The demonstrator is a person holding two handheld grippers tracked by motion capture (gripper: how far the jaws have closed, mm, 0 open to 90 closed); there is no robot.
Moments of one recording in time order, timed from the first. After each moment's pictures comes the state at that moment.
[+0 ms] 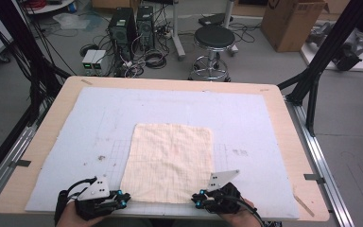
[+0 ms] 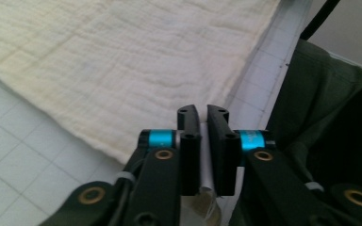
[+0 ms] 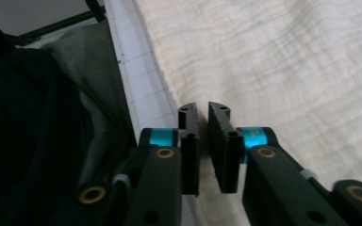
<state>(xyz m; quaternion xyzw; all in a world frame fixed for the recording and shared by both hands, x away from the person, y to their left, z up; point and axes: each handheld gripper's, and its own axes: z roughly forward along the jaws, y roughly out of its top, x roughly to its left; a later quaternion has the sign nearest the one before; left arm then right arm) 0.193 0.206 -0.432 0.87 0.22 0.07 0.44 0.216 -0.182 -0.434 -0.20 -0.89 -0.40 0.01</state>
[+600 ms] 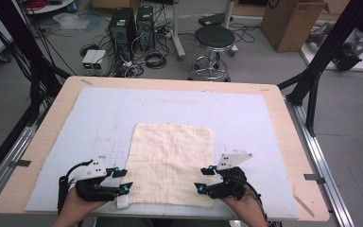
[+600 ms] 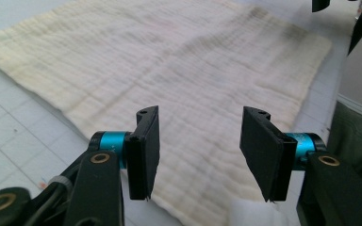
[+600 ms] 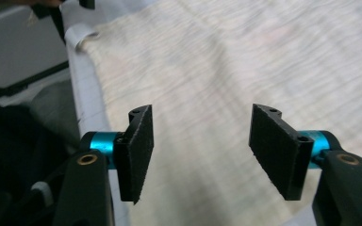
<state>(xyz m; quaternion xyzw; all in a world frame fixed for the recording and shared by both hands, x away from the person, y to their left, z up) 0.234 0.211 -0.418 0.82 0.27 0.09 0.49 0.253 -0.201 -0.415 -0.26 -0.85 -0.46 -0.02</state>
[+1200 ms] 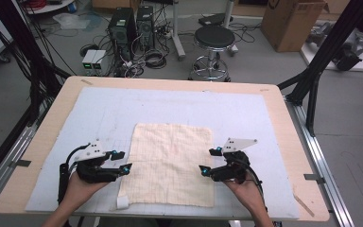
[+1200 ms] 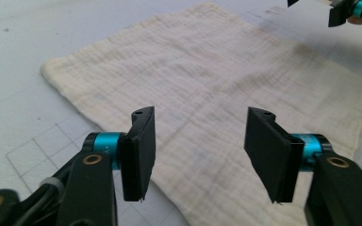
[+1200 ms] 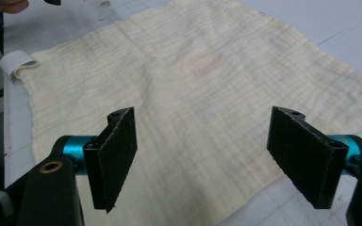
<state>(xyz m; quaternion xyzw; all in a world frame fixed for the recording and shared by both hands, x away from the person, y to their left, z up) 0.269 0.215 -0.406 0.80 0.32 0.11 0.50 0.290 -0.212 -0.409 -0.28 -0.84 -0.46 -0.08</state>
